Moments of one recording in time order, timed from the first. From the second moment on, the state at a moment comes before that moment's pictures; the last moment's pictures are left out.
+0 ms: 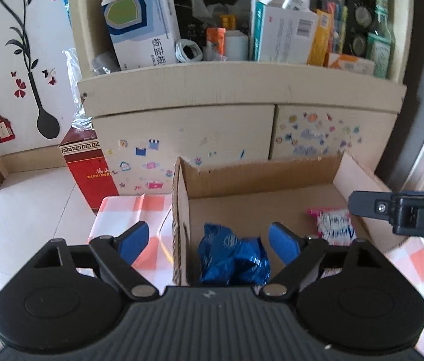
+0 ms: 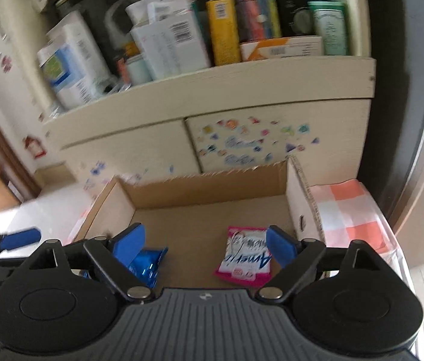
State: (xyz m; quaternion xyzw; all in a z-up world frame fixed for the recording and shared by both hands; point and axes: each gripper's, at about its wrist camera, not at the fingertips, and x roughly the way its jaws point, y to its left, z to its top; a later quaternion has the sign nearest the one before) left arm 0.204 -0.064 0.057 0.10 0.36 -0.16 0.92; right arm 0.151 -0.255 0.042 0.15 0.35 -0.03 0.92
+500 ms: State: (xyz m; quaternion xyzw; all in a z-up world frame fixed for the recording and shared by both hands) left arm 0.154 -0.024 0.046 0.14 0.40 -0.14 0.90; right arm 0.115 -0.220 0.041 0.08 0.42 0.04 0.90
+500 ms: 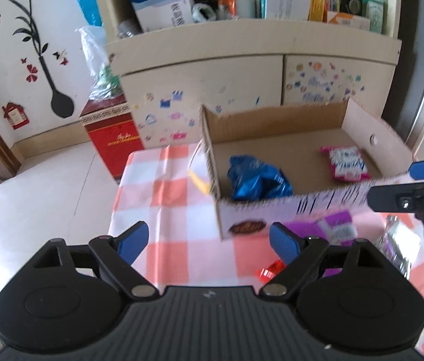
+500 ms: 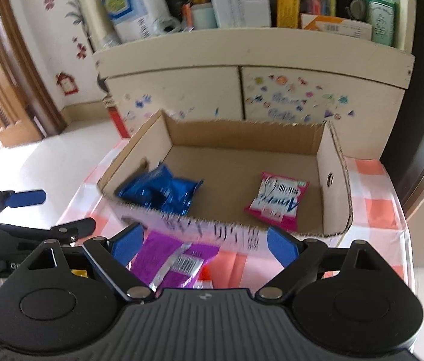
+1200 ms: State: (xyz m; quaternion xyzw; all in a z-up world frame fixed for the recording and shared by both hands) left arm 0.128 -0.003 0.001 0.10 0.48 -0.08 0.87; right arm 0.114 -0.194 0.004 0.10 0.50 0.06 0.86
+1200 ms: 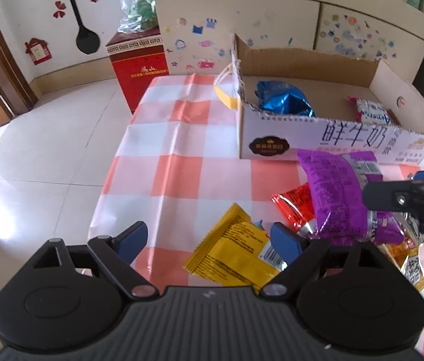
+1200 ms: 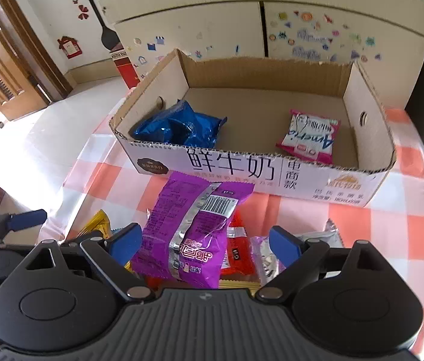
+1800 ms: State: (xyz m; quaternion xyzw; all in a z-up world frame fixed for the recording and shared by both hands) left arm 0.119 0.017 -0.009 0.17 0.47 -0.10 0.86; right arm 0.131 -0.171 -0.024 0.09 0.51 0.05 0.85
